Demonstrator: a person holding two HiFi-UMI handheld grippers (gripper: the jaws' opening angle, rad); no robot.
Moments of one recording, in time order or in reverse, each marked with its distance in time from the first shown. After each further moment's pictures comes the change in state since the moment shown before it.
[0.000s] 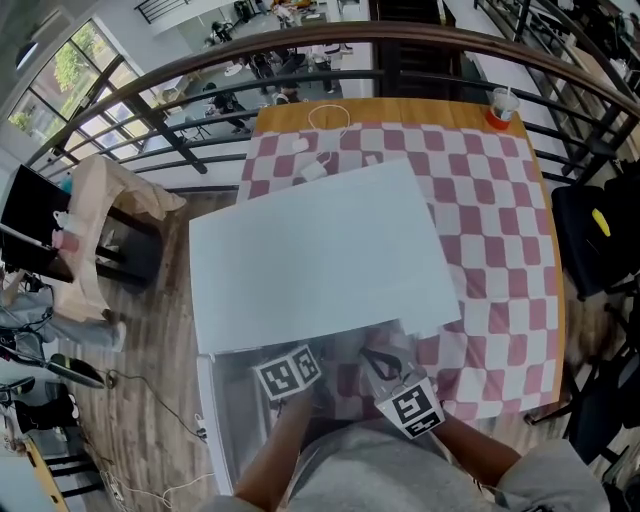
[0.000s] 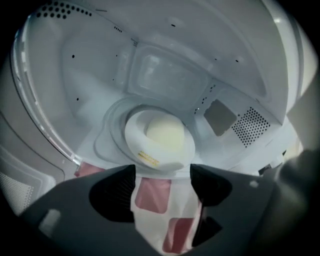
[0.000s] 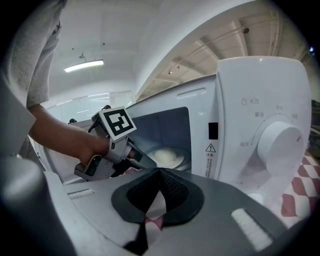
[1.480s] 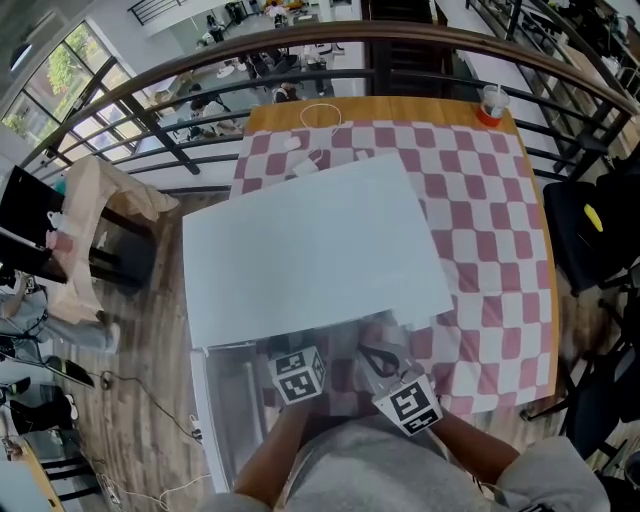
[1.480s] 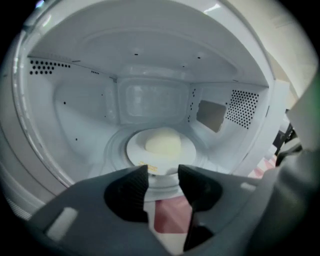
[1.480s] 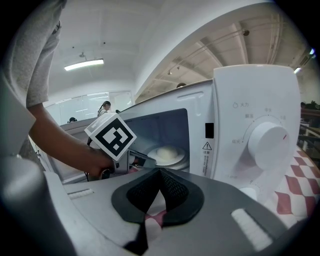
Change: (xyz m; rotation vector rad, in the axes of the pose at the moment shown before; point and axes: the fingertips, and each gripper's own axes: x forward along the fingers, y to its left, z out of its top) left arm 0.001 -0.001 0.022 0.293 -0.289 0.114; right arm -0.010 0.000 -0.008 -0.013 -0.001 -0.020
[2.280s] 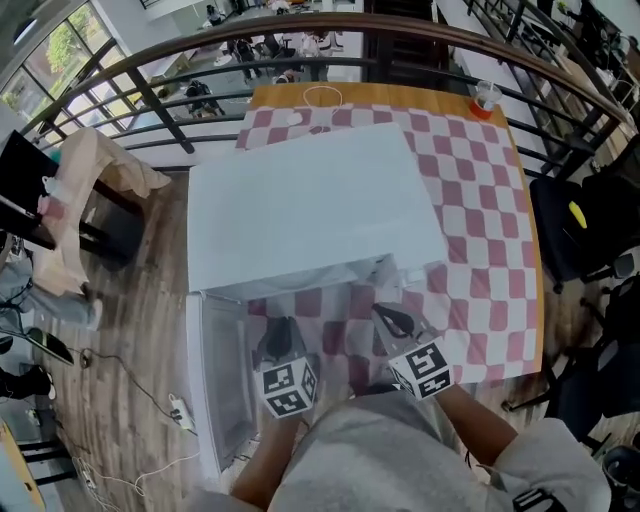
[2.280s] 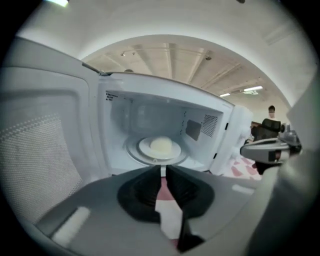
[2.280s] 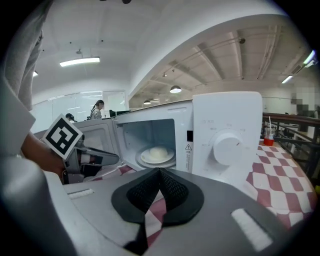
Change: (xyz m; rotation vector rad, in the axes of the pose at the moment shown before) left arm -0.105 0.007 -0.027 -0.059 -0.173 -0.039; right arm -0.039 -0.009 -0.001 0.006 -0.017 -0.100
